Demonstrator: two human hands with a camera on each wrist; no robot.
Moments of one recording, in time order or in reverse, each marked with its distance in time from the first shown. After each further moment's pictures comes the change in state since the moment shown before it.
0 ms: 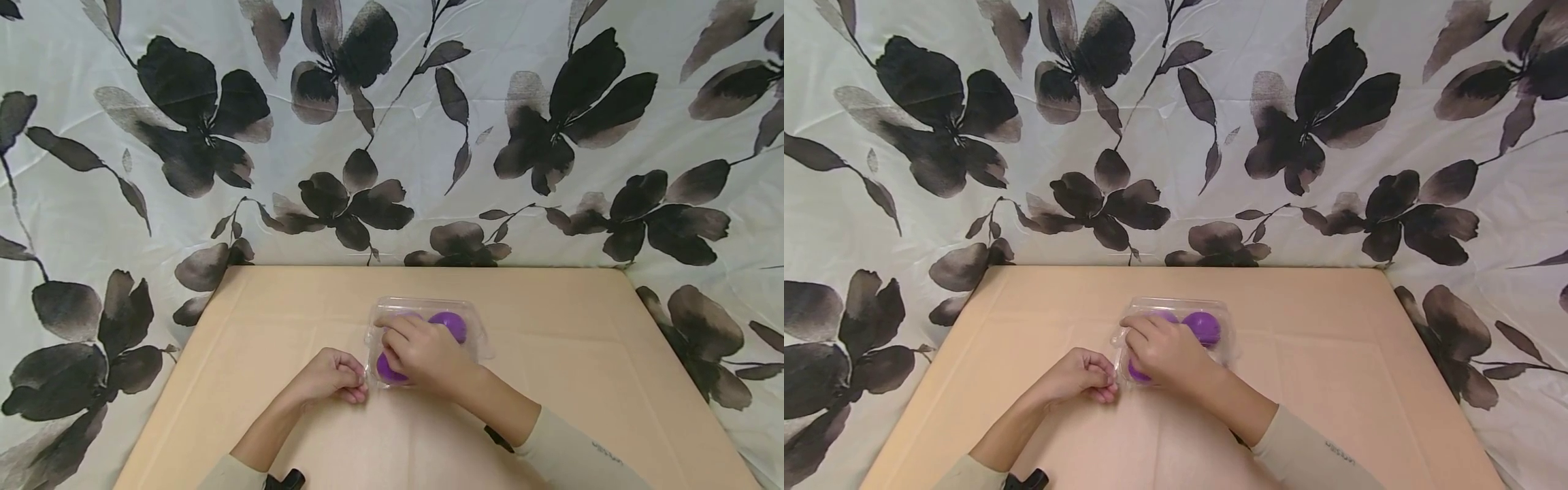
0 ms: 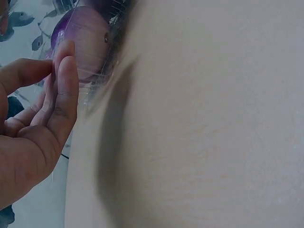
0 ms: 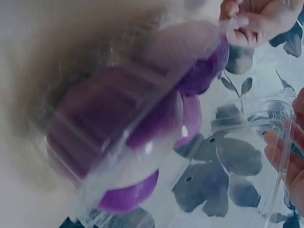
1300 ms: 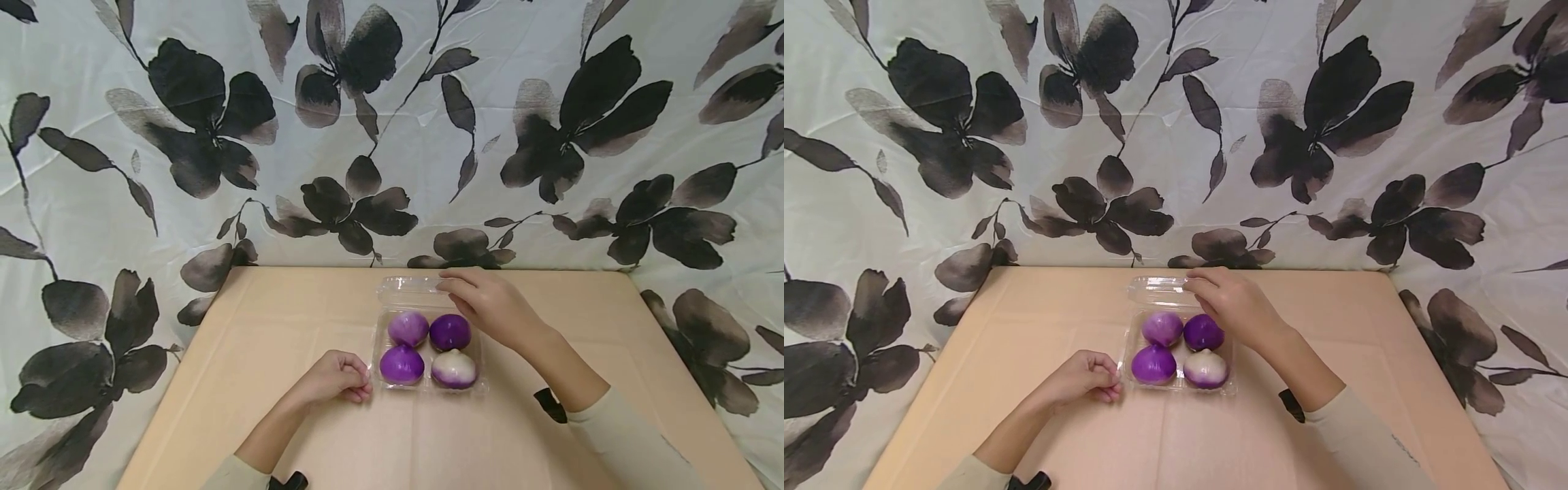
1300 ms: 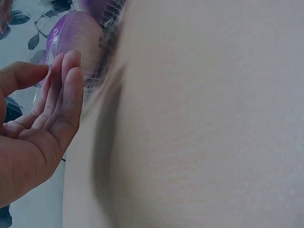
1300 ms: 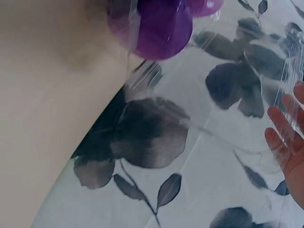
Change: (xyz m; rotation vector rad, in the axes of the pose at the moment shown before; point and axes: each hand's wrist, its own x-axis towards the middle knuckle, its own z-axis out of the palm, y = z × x) left_hand 0.005 -0.003 0.003 0.021 0.032 0.001; right_hand -0.019 0.106 -0.043 0.116 -0.023 0.070
